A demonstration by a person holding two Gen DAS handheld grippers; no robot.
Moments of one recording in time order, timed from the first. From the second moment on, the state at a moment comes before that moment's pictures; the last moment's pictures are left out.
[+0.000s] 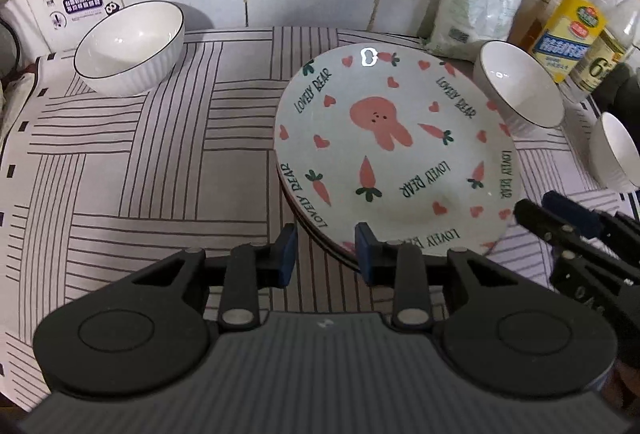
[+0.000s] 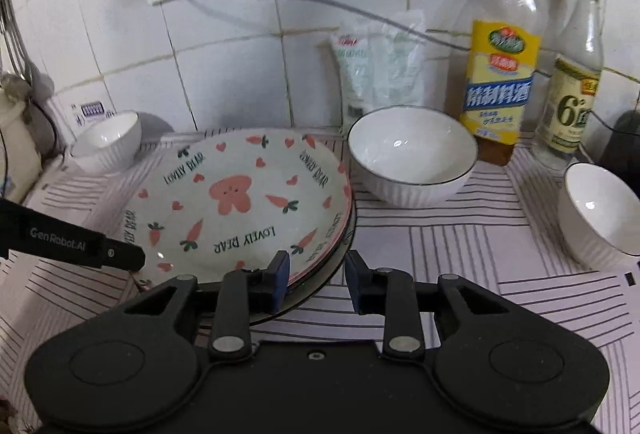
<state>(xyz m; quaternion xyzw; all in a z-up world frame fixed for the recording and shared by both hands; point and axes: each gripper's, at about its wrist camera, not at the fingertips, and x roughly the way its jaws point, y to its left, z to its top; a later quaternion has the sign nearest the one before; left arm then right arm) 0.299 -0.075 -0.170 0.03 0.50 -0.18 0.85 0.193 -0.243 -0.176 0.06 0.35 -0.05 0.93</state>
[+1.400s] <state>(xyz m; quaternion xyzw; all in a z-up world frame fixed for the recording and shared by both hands) 0.184 -0.210 -0.126 0.06 0.49 -0.35 0.79 0.026 -0.366 -0.151 0.02 0.29 -0.11 0.95</state>
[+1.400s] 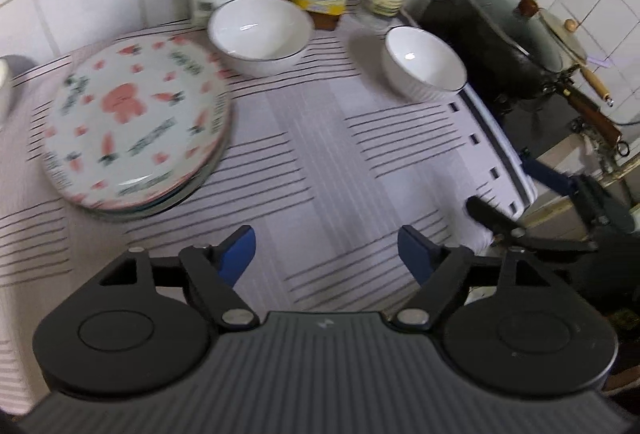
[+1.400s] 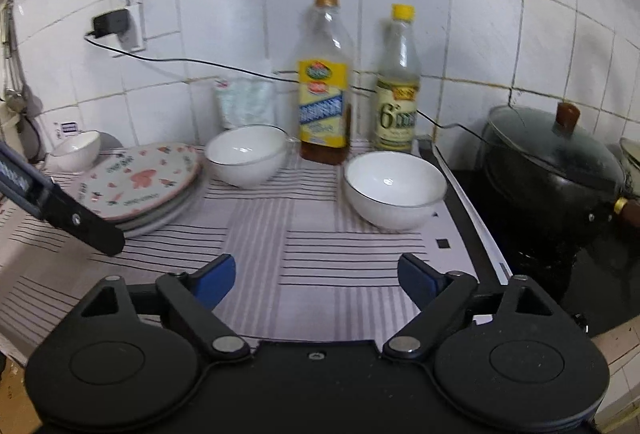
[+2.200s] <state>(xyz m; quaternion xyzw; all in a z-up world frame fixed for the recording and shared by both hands) 0.271 -0.347 -0.169 -0.10 0.48 -0.34 0.80 0.142 -0.450 -0.216 -0.01 0.37 -0.09 0.93</state>
